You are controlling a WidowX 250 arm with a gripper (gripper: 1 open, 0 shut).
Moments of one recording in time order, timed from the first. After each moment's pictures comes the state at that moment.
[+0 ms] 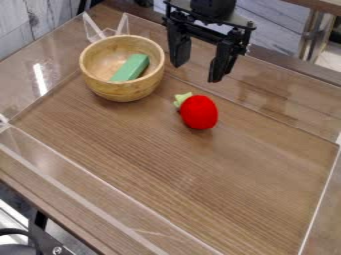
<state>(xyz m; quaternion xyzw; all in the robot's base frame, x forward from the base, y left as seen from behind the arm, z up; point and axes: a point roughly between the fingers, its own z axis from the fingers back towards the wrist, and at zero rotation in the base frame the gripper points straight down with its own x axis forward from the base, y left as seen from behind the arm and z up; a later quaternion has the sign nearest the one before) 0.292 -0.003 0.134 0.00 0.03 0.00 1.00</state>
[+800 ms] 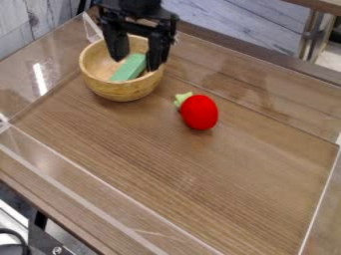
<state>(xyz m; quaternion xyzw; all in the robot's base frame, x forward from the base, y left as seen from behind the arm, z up) 0.278 0.076 0.129 -0.01 -0.01 0.06 1.00</state>
